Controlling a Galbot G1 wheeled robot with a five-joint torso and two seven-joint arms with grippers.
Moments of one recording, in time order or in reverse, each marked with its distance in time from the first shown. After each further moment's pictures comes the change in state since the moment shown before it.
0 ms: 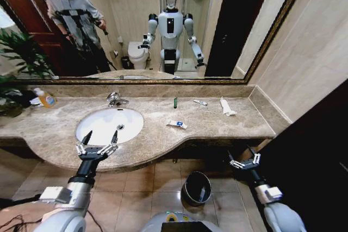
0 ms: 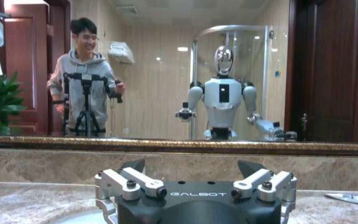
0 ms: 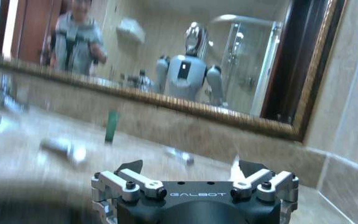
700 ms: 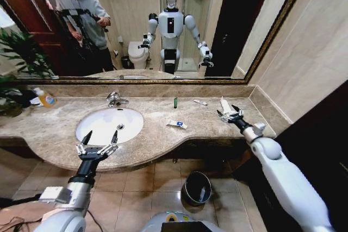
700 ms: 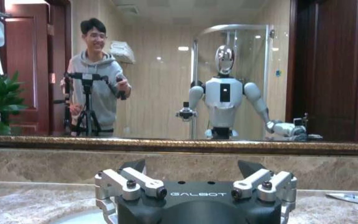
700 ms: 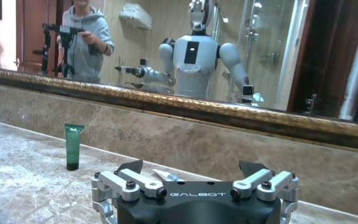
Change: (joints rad) left arm 0.000 0.000 0.000 0.000 0.000 0.000 0.000; right arm 0.714 -0.253 -0.350 -0.396 0.144 -0.349 0.040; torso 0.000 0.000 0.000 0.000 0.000
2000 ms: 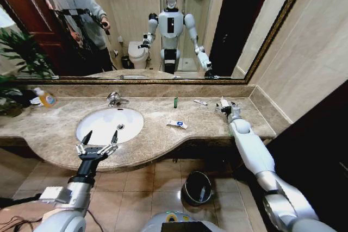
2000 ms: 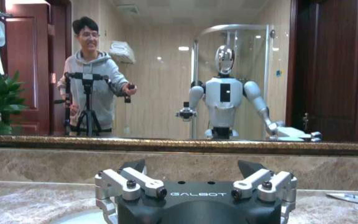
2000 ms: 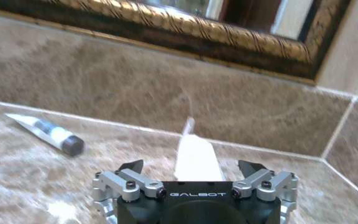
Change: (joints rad) left arm 0.000 0.000 0.000 0.000 0.000 0.000 0.000; right arm 0.417 0.132 -0.143 -0.565 -0.185 -0.075 0.258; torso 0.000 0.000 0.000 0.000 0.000
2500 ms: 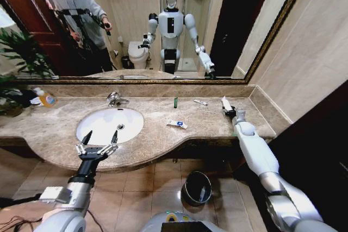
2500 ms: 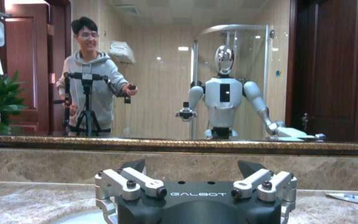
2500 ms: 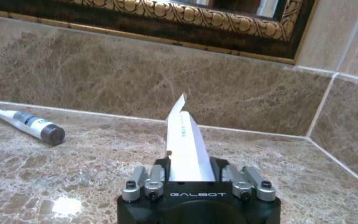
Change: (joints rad) left arm 0.000 0.000 0.000 0.000 0.000 0.000 0.000; right arm -0.026 -0.017 0.035 0.002 0.055 -0.001 -0.015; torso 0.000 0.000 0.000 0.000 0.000
